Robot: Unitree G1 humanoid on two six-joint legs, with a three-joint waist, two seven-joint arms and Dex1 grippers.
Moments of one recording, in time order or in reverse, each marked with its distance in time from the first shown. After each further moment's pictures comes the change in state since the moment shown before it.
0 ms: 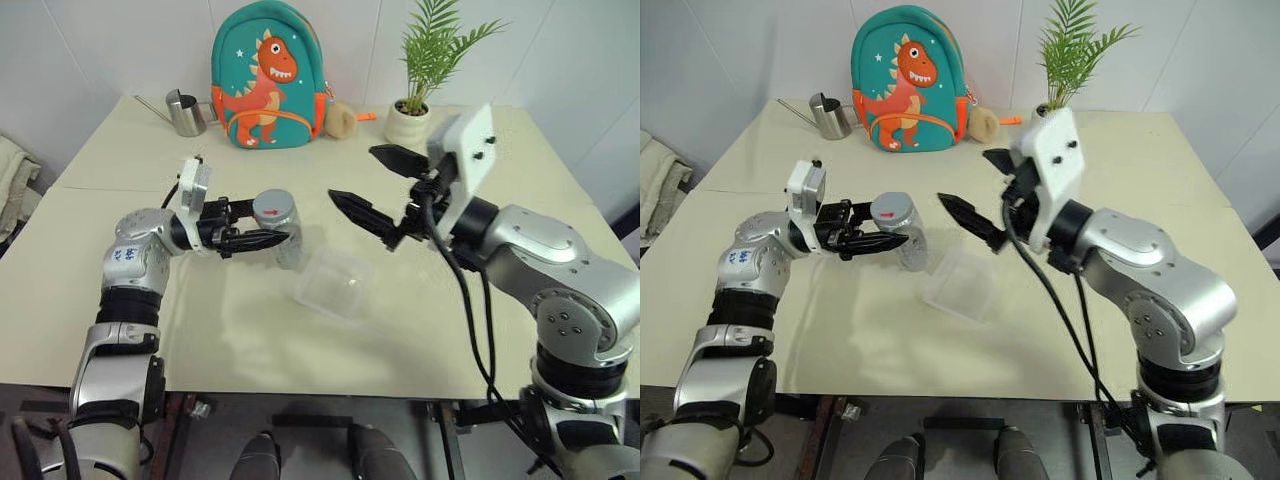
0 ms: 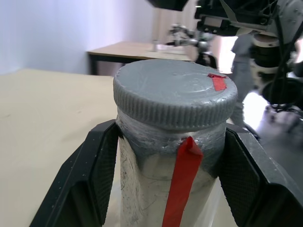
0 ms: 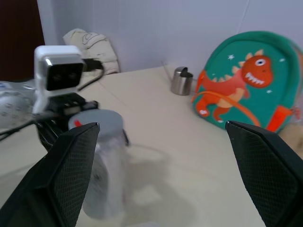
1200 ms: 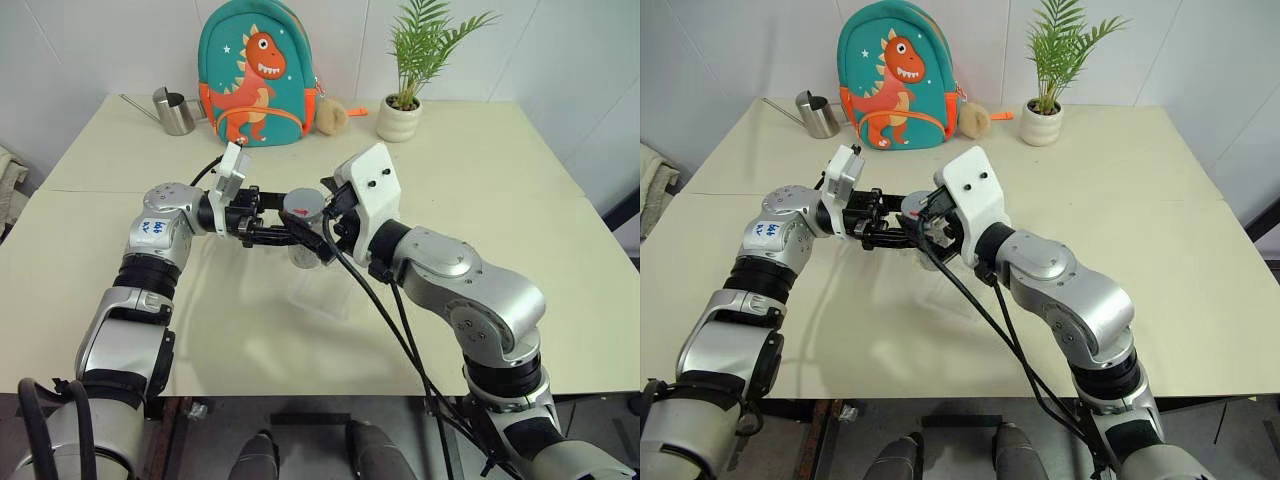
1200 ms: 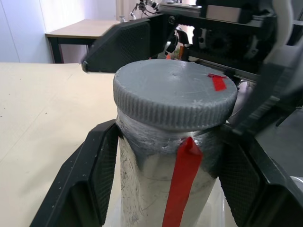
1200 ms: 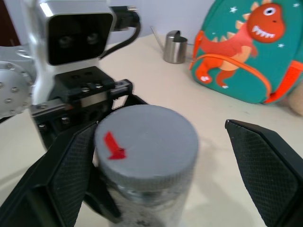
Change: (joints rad) left arm -0.149 0.005 -0.211 0.142 -0.040 -0.091 -0.002; right arm 0.032 0.184 0.198 0.089 -0.250 -0.024 -0.136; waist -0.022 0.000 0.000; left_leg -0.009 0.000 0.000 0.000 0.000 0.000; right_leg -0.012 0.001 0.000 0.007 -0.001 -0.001
